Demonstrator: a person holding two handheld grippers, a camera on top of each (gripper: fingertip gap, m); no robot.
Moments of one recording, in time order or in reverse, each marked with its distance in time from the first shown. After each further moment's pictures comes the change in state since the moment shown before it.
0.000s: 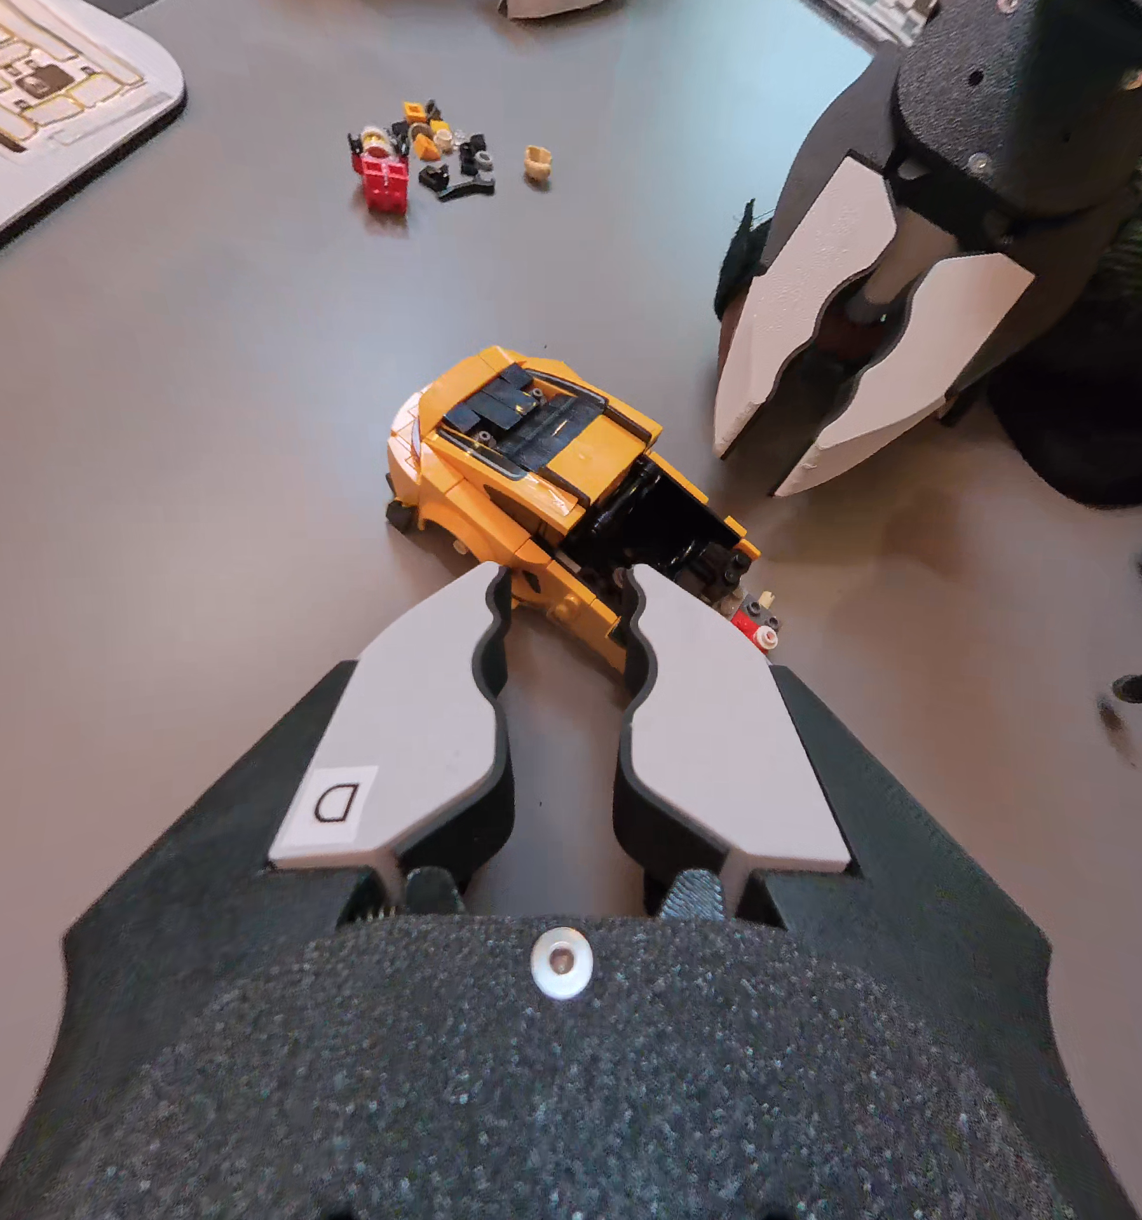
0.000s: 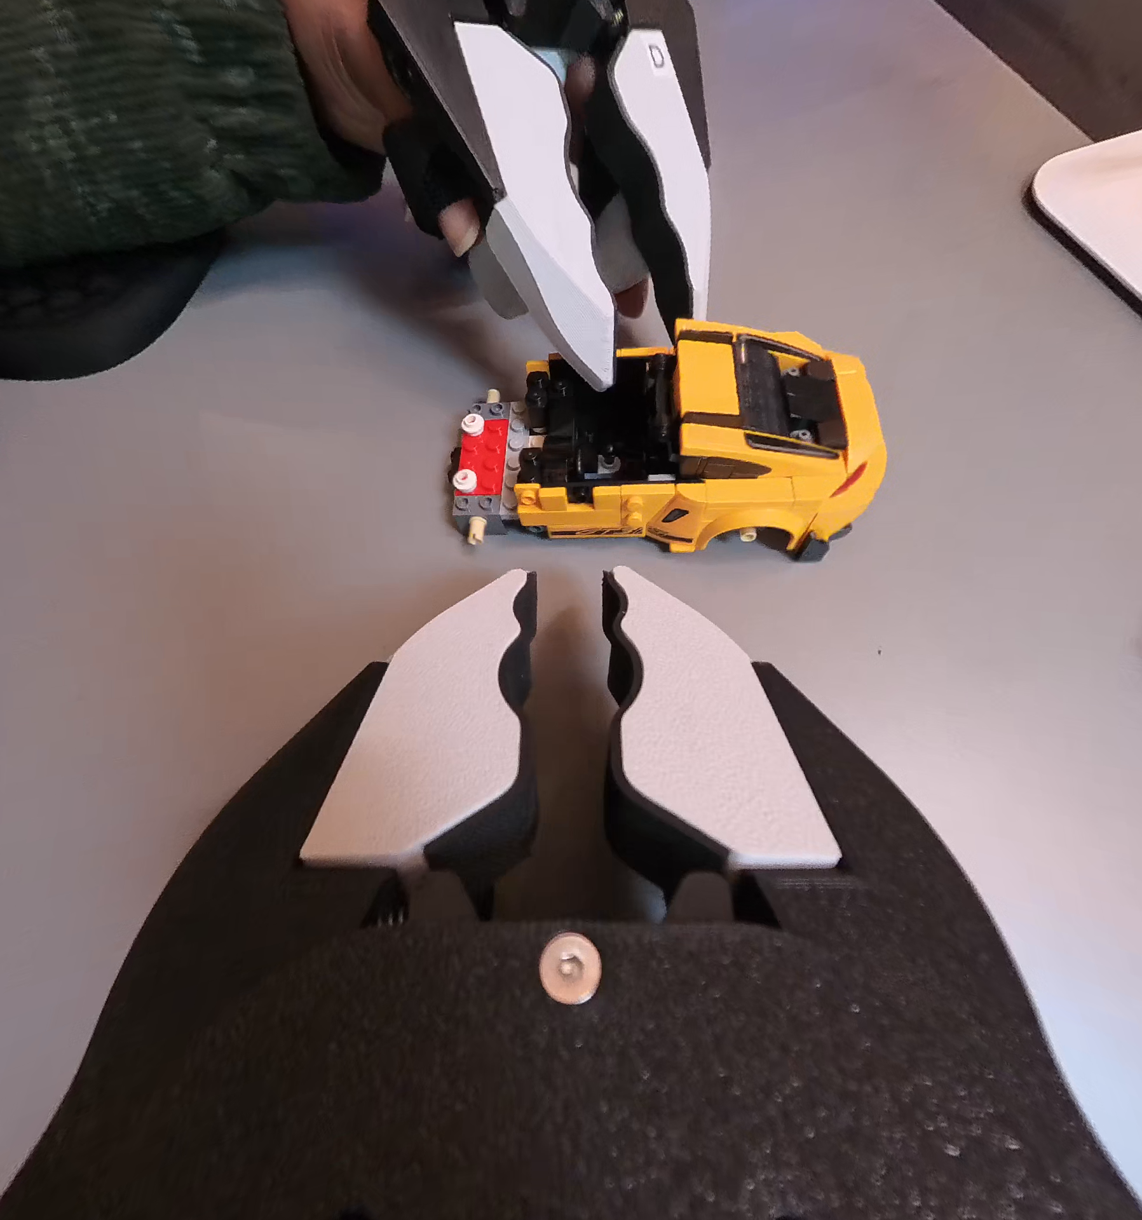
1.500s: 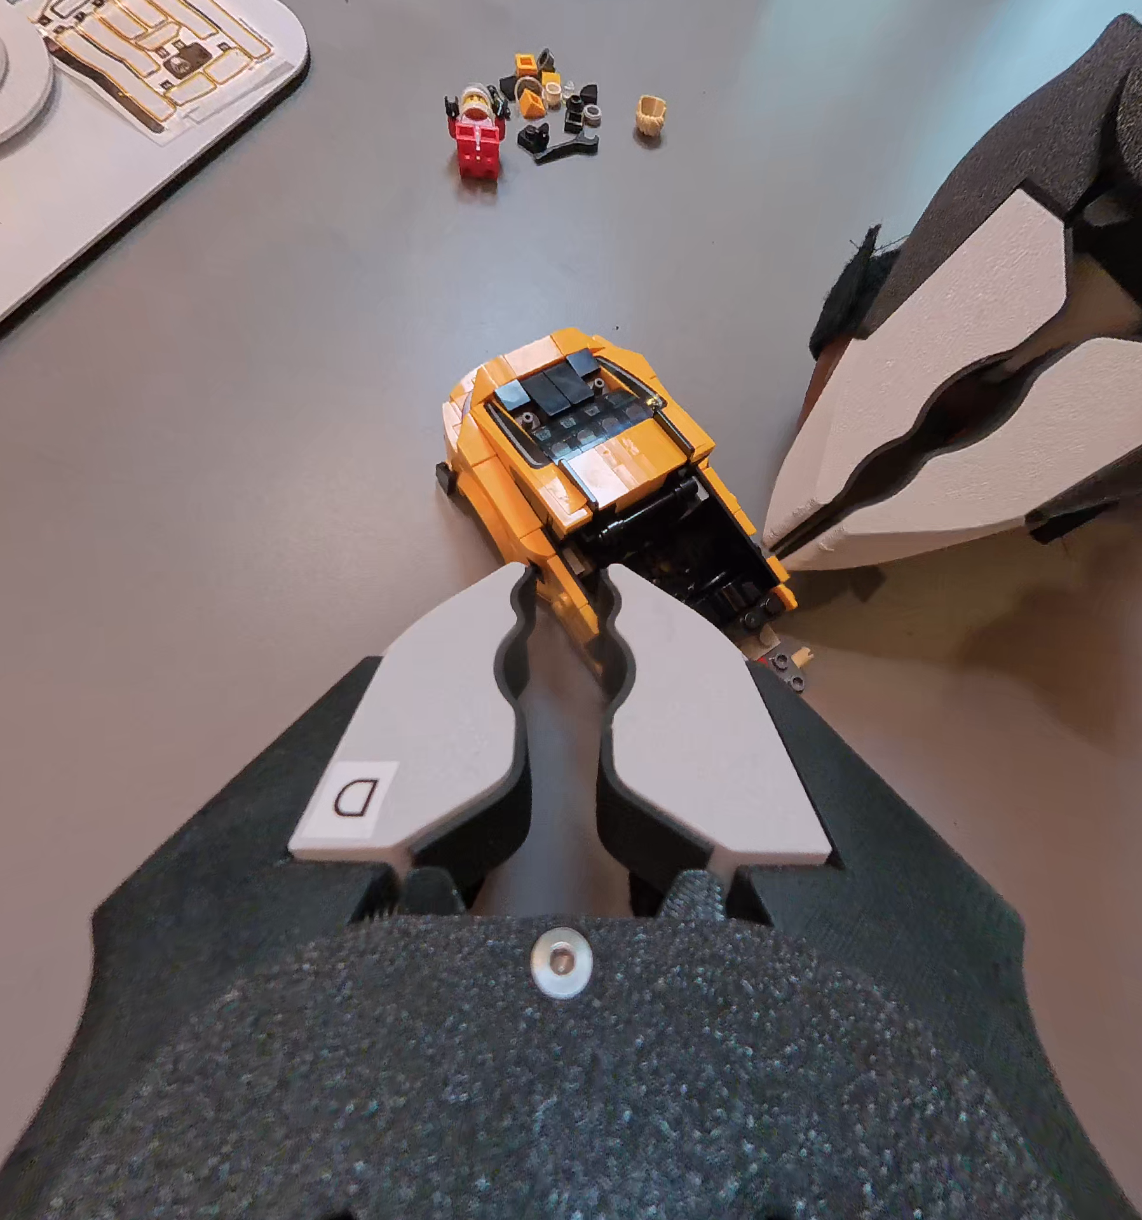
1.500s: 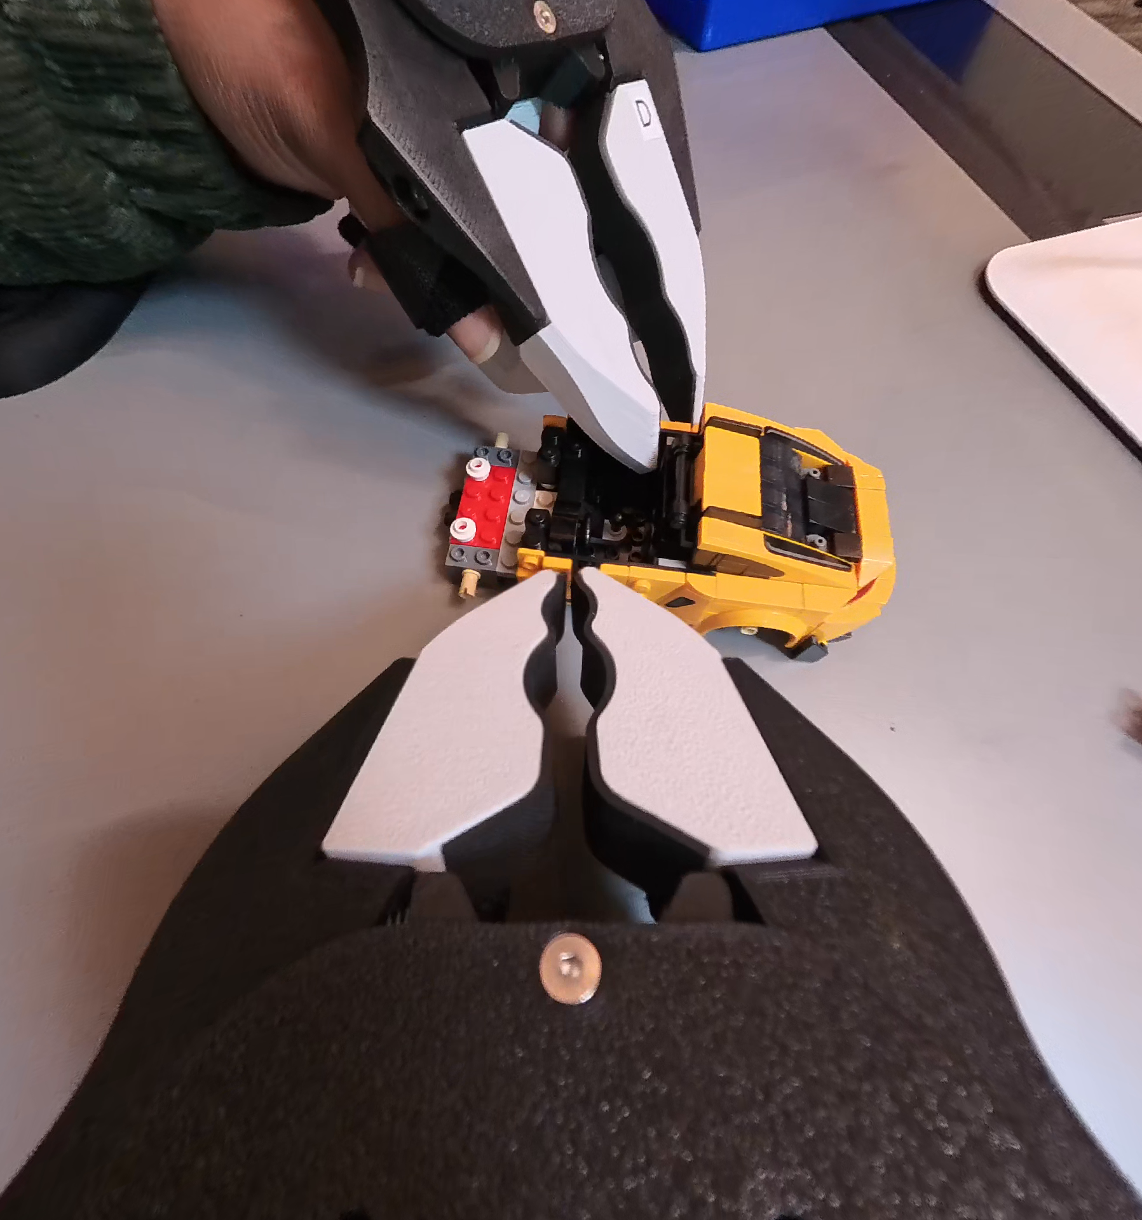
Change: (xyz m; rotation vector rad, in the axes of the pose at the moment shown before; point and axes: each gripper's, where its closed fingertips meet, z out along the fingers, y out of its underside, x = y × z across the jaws) left arm -0.003 0.001 0.004 -0.075 -0.259 -0.012; right arm -0.006 -0.014 0.021 0.024 0.107 -0.070
